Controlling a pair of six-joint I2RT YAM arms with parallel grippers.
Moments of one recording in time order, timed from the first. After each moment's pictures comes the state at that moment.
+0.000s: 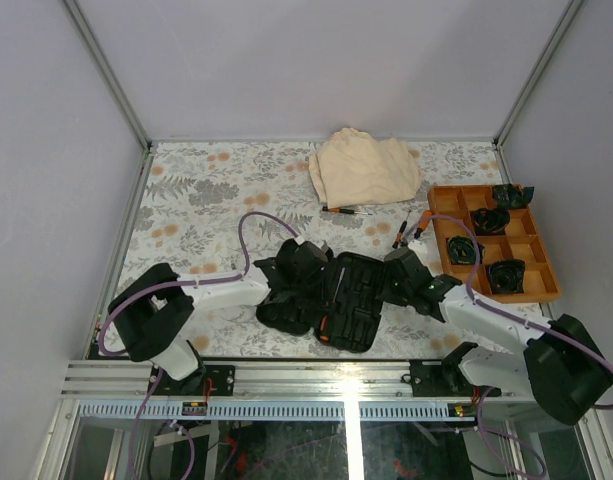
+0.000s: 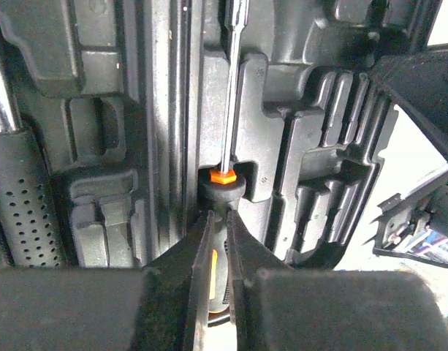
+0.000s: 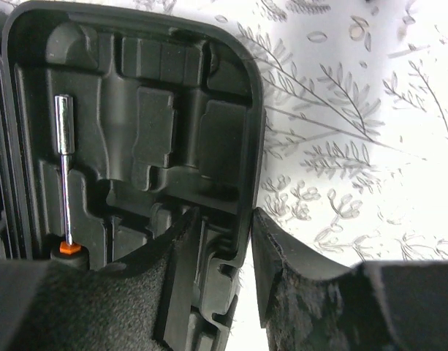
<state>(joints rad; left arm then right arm) -0.92 1.60 0.83 -0.20 0.13 -0.89 0.65 1.13 0.47 -0.29 0.17 0.83</state>
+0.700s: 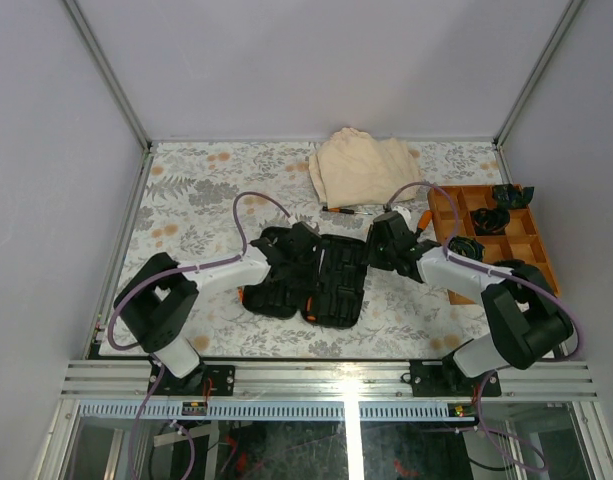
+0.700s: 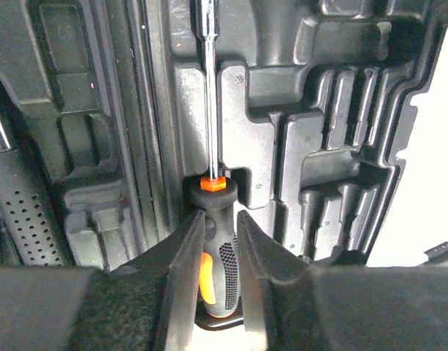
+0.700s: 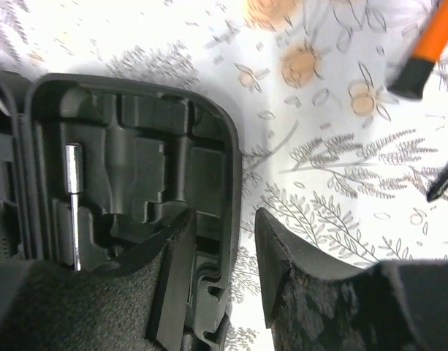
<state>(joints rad) -0.79 1.65 0.96 -0.35 0.07 -0.72 0.54 1.48 0.73 -0.13 0.11 0.69</state>
